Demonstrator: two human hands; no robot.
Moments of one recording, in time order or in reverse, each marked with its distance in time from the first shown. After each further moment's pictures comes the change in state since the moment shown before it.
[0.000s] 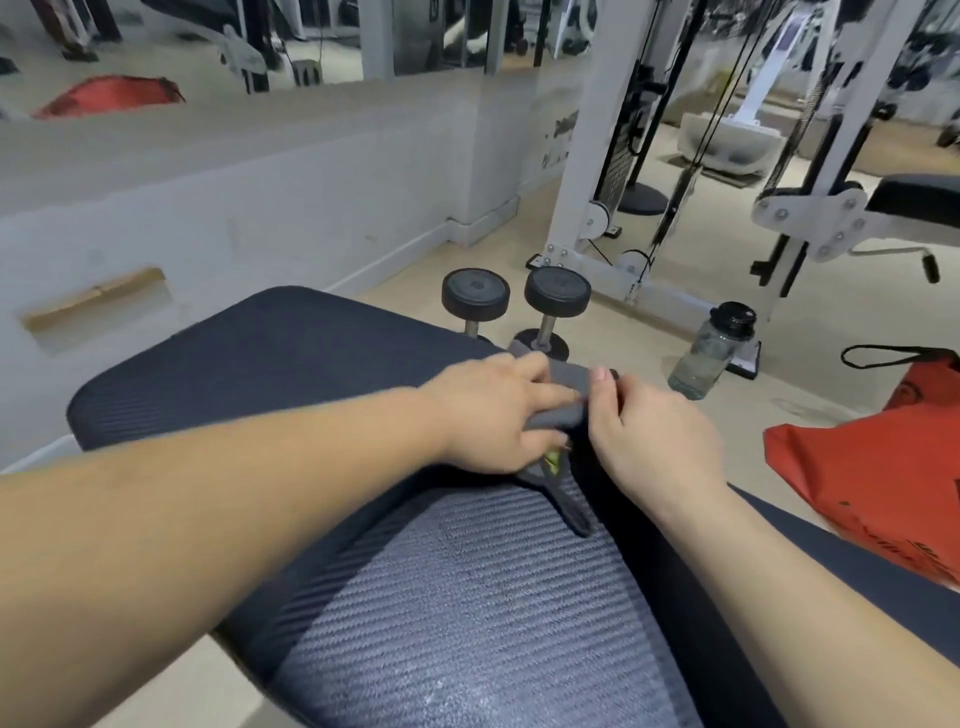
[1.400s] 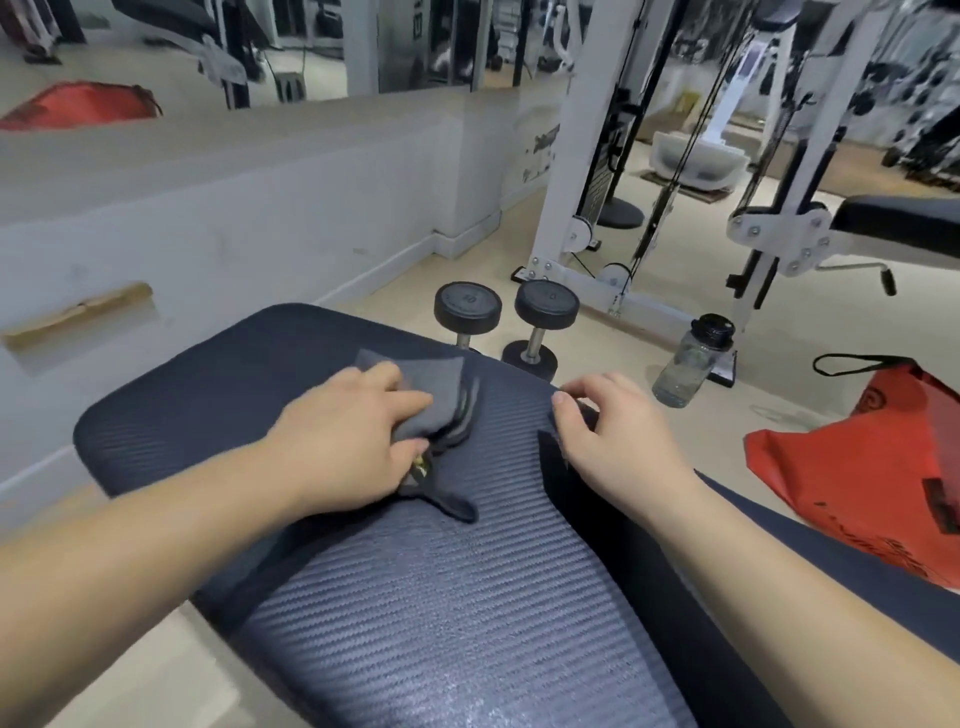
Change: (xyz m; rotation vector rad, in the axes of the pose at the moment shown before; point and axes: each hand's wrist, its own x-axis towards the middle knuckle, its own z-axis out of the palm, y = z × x) left_hand -0.101 -0.066 -0.004 0.027 0.097 -0.325; right_hand -0.003 -0.024 0.006 0.245 -0.039 -0.107
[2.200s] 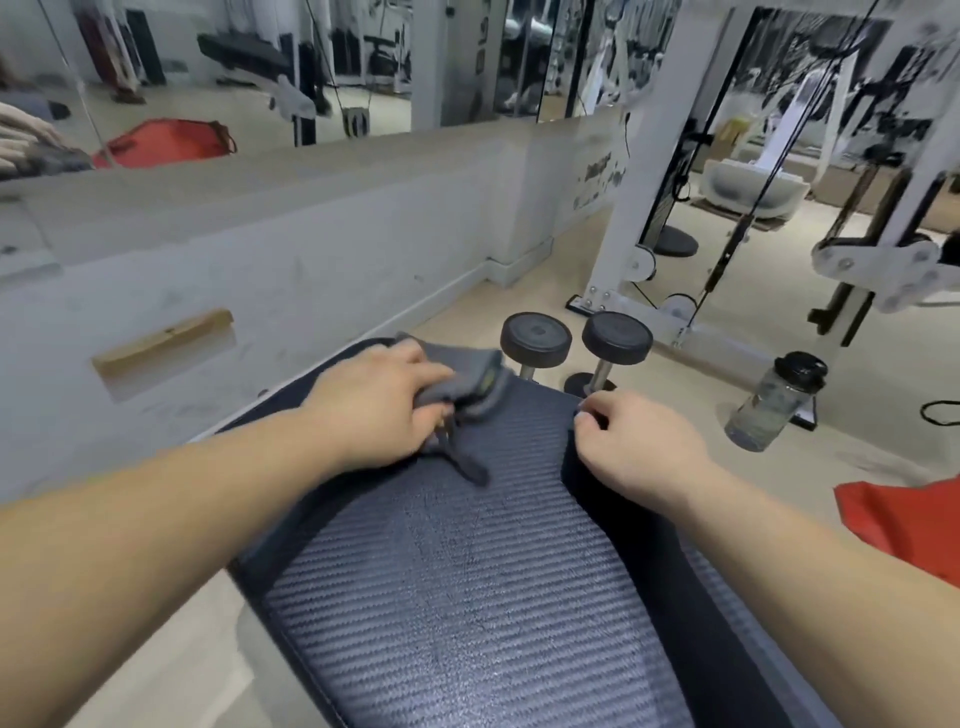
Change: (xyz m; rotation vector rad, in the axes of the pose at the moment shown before) left_hand 0.037 -0.113 -0.007 -0.034 0.046 -0.092; right_hand 0.064 -0.080 0.057 -0.285 -0.210 0.019
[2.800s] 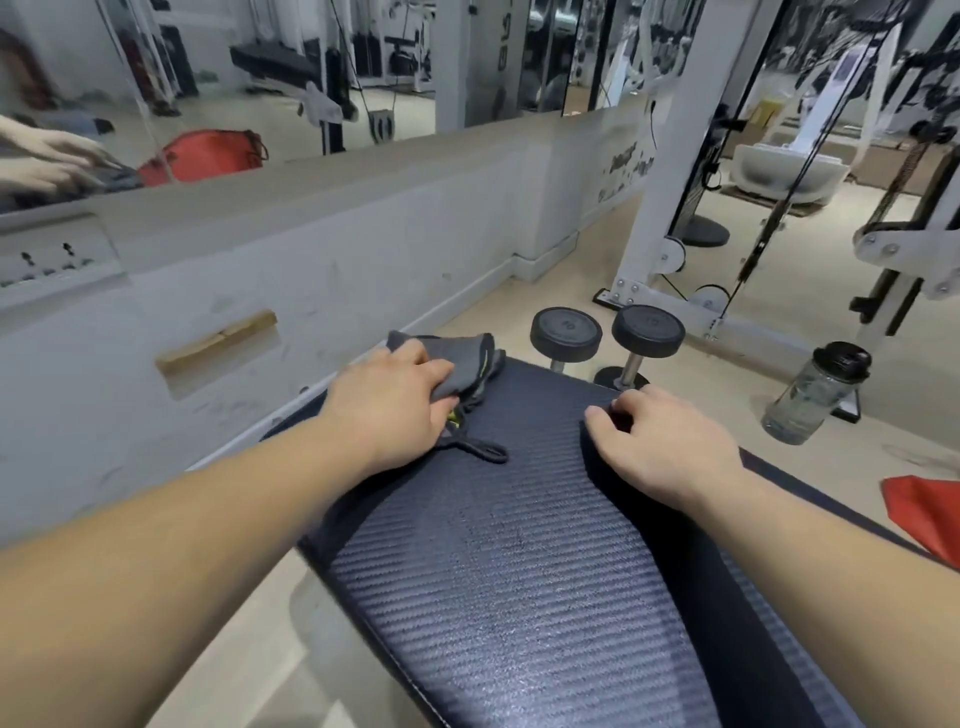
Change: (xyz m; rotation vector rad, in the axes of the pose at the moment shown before) left_hand -0.018 -0.008 -0.007 0.117 -0.040 -0.147; right_hand -0.010 -0.011 0.004 -0.067 -0.004 0.034
